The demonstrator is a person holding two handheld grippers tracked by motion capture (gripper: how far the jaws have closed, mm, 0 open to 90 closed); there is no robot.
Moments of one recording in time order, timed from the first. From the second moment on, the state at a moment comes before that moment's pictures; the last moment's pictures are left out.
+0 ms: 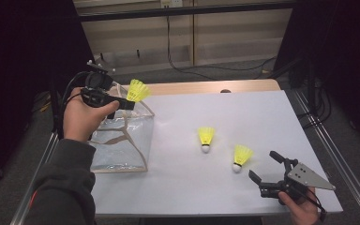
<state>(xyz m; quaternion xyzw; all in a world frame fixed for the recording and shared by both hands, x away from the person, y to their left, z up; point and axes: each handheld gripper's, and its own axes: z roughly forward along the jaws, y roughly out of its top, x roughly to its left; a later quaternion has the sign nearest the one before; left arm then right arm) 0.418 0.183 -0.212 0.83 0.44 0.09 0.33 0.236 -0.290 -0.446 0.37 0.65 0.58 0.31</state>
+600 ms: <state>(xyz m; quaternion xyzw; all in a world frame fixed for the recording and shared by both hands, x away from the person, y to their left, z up) 0.420 0.192 -0.212 0.82 0.45 0.10 0.33 0.236 -0.291 -0.446 0.37 0.65 0.58 0.31</state>
